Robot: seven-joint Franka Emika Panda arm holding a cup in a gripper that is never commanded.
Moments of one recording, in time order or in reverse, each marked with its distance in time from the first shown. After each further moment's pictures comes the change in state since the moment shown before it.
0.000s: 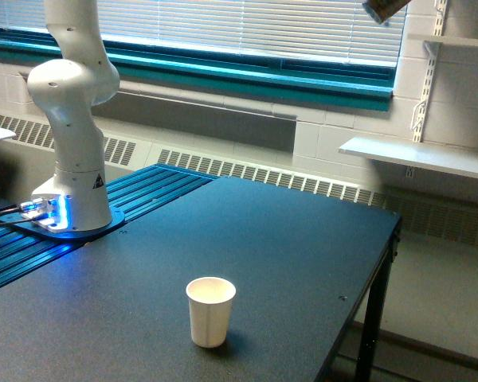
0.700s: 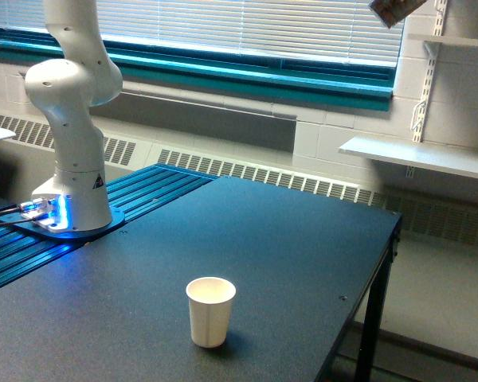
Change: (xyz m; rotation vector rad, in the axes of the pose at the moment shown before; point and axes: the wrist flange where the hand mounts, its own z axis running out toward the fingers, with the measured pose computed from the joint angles) arm 0.078 0.131 -0.012 -0.117 0.115 0.196
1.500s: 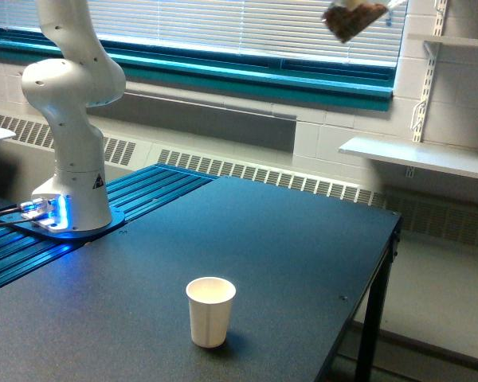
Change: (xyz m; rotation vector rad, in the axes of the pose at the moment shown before) arm 0.035 0.142 -0.036 -0.148 0.119 0.146
